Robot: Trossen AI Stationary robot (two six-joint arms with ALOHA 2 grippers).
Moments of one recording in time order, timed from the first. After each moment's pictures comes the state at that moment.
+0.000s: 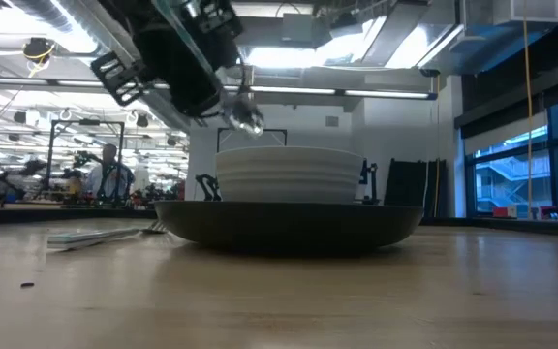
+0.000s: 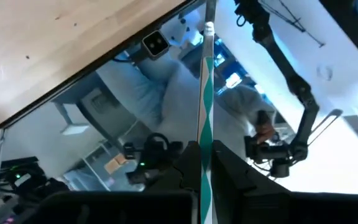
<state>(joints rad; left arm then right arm) 0.32 1.52 0.96 -0.48 1.29 -1.39 0.52 1.62 2.35 -1.29 0.07 0.20</state>
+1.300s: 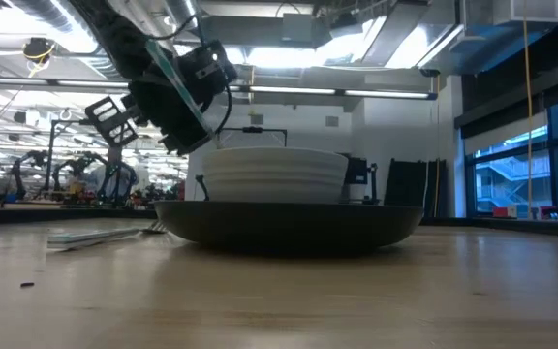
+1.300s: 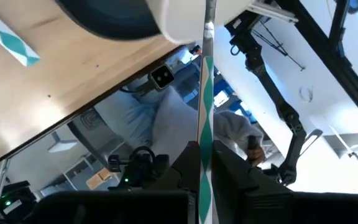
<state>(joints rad) 0.38 1.55 0.76 -0.15 1.26 -1.52 0.52 1.62 2.35 -1.28 0.30 0.21</state>
